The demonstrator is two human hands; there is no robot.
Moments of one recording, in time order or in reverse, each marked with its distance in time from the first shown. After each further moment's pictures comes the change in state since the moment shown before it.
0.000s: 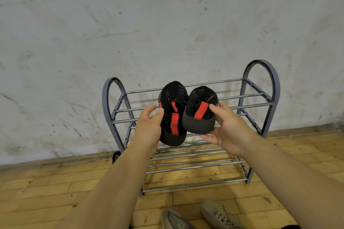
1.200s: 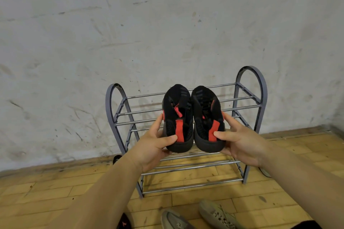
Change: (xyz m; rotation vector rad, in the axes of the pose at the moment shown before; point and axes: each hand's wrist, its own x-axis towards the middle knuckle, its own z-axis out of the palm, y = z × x) left_hand -0.054 0.000 -0.018 -0.079 -0.541 -0.084; right_hand -0.056 -0.011 -0.037 -0.219 -0.141 0.051
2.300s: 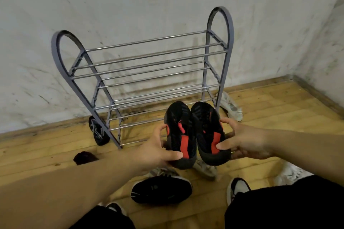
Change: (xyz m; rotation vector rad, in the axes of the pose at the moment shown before) left_hand -0.042 -0.150 0.071 0.200 -0.049 -0.432; right_hand -0.101 0.094 -0.100 -0.258 0.057 0.535
